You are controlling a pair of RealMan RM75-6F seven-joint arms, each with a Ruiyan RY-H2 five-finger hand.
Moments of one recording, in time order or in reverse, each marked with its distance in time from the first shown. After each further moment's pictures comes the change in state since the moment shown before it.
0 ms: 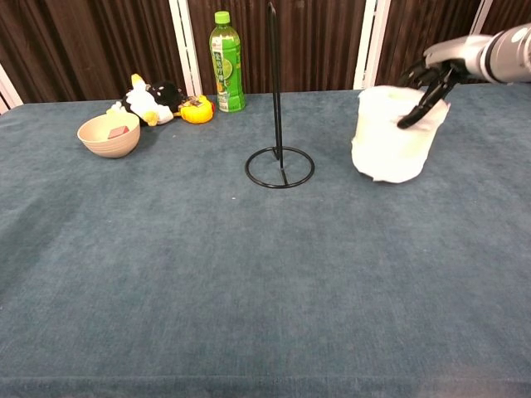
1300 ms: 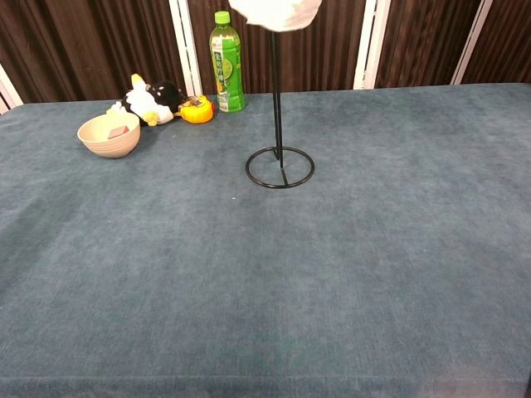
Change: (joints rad) left arm -0.009 0.009 -0.001 0.011 -0.002 -0.011 -0.041; right arm 0.157 0.184 0.313 -0.535 0.069 0.437 -0.136
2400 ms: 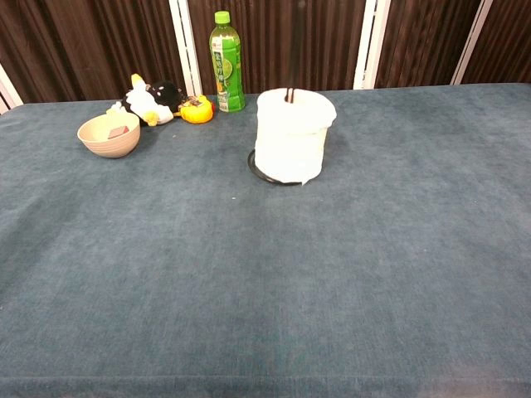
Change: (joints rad) left arm -0.002 0.004 0.007 -0.010 0.016 0.009 -0.005; right arm -0.032 0.122 -0.053 -0.122 0.040 -0.043 -0.100
